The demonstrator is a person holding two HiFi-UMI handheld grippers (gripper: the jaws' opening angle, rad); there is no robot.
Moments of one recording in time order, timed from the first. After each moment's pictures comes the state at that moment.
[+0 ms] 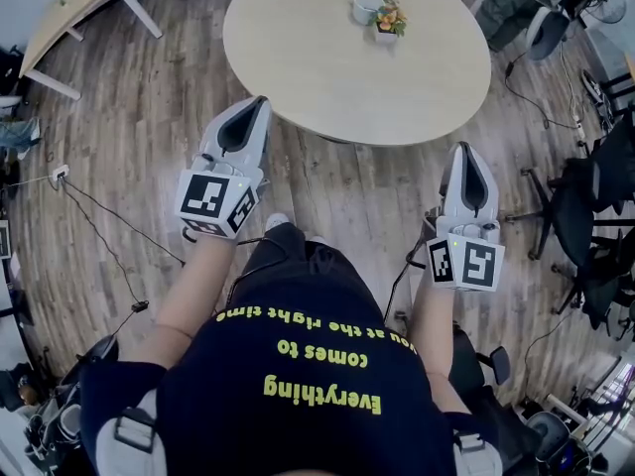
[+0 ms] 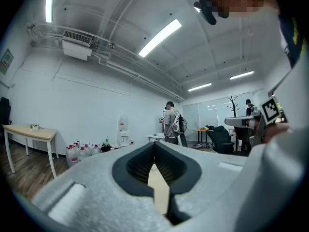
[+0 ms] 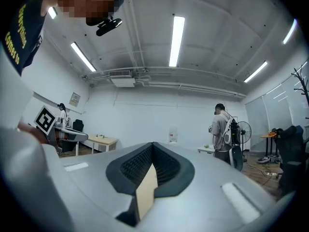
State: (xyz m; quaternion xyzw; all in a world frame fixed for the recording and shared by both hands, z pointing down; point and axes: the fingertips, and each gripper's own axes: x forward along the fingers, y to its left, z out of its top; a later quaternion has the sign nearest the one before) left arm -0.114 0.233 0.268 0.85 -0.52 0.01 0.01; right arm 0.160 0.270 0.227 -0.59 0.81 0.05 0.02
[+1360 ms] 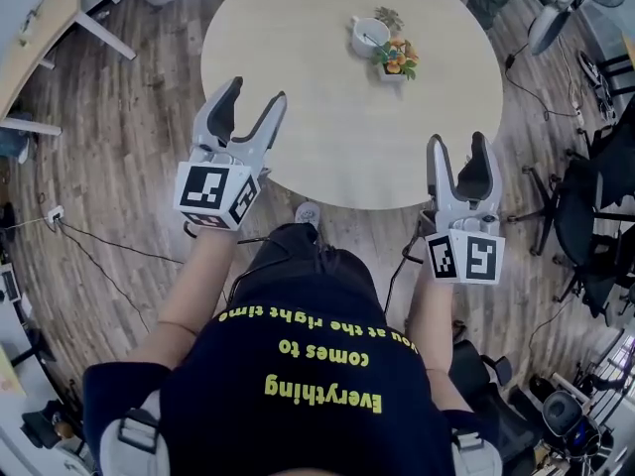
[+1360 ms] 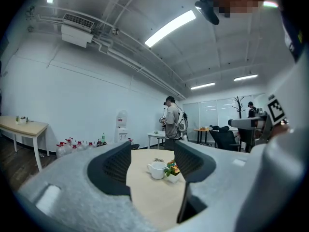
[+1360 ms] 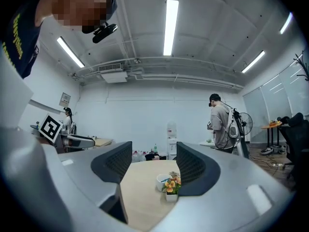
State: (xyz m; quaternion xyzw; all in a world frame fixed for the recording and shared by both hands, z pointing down) left arm -0.149 -0.011 0.277 0.87 -0.50 0.01 0.04; right arm 0.109 0.054 0.234 -0.61 0.79 0.01 0.02
